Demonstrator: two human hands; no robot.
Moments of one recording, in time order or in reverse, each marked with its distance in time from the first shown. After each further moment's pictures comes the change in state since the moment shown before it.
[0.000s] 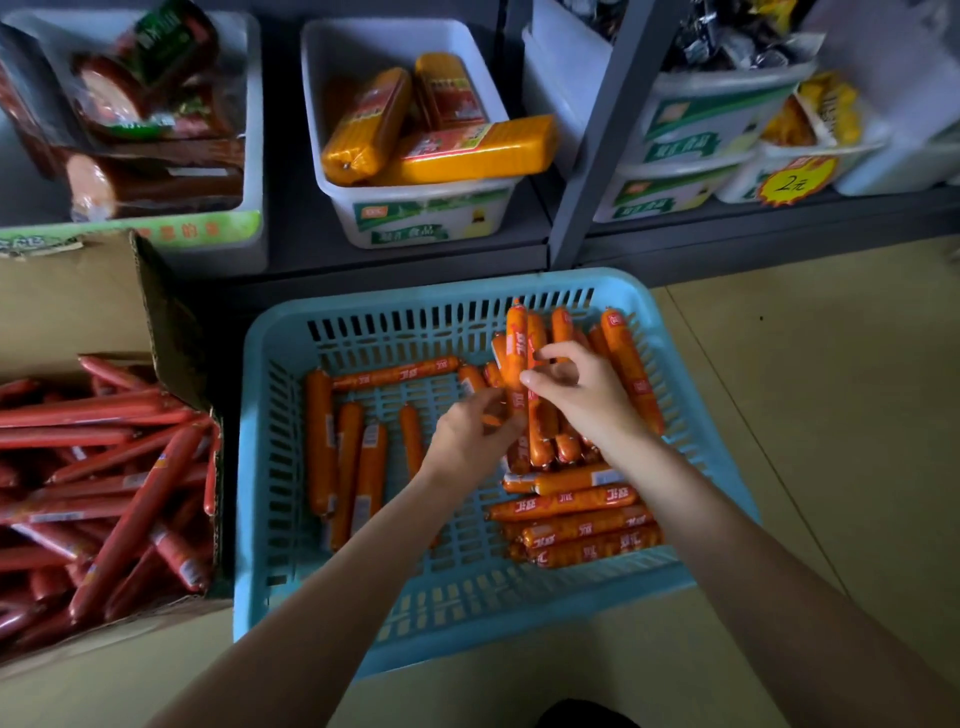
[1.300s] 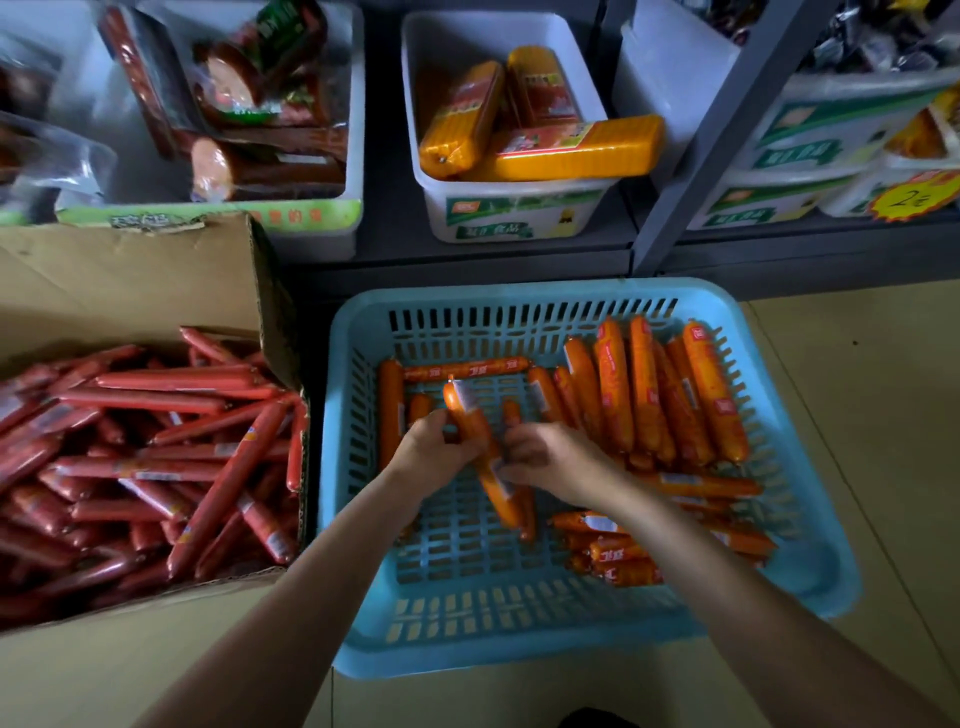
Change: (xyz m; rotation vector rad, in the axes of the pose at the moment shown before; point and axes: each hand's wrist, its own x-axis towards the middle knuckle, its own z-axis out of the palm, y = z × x) left_hand -0.008 -0.070 -0.061 -0.083 0.120 -0.368; right_hand -0.014 -0.003 0.077 -0.129 -0.547 -0.071
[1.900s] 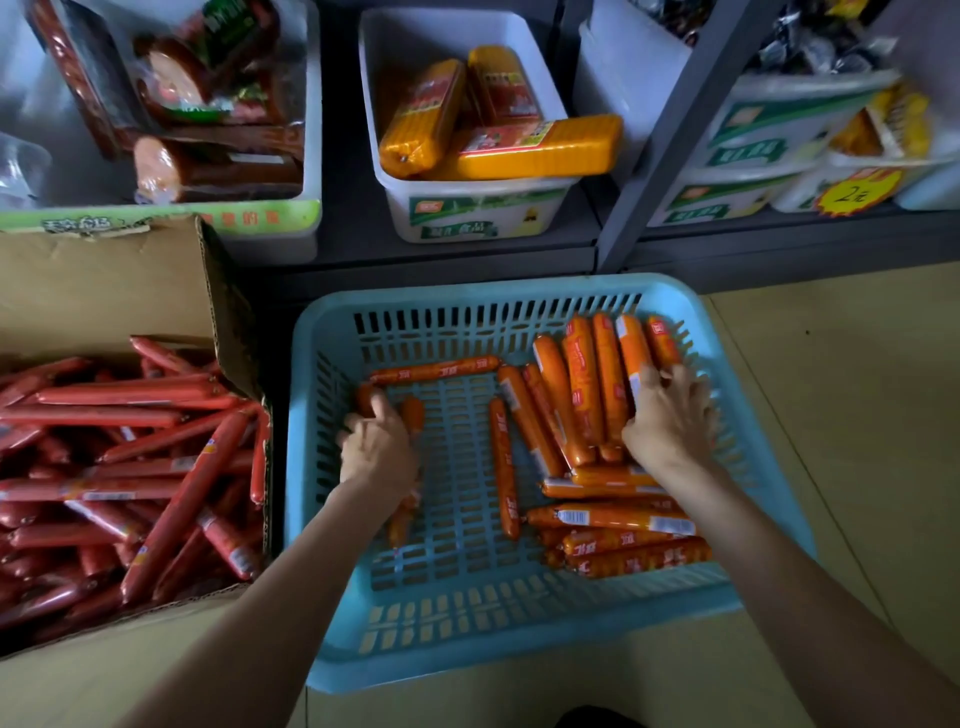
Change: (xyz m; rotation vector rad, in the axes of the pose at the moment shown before) left_hand 0.006 0.006 -0.003 0.701 0.112 -0.128; right_hand -0.023 0.030 -0.071 -0.589 0.643 0.525
